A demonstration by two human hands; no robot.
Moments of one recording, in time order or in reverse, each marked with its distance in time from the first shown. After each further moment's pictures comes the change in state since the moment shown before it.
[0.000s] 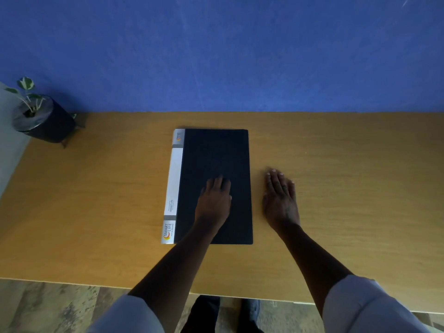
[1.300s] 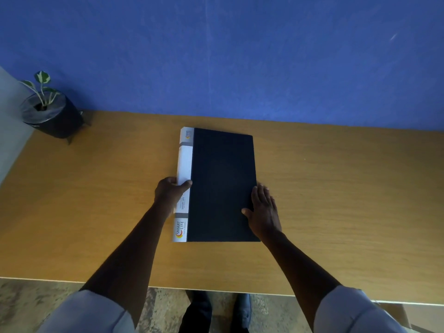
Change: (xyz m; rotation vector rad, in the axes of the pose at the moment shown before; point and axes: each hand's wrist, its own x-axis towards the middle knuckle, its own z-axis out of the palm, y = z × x) left_hand -0.008 -0.123 -0.049 -0.904 -0.029 -0.755; right_hand -0.029 -0.064 0.010 0.207 -0.093 0.052
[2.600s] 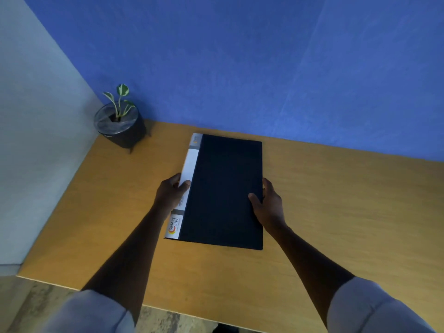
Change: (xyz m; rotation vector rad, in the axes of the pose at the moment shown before) left_hand 0.096 -0.042 -0.162 -0.004 -0.010 0.198; right_hand 0.085 -0.178 0.021 0.577 0.074 -0.007
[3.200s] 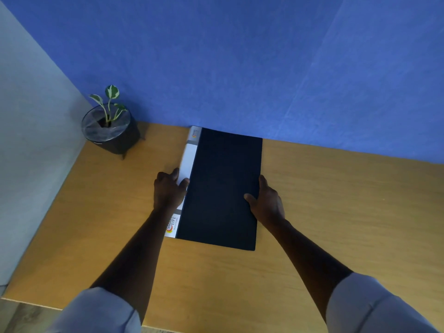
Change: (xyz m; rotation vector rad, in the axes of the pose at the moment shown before) left_hand 0.049 0.005 0.007 0.493 0.139 0.025; right_hand 0.042 -0.017 0.013 -0.356 -0.056 0.042
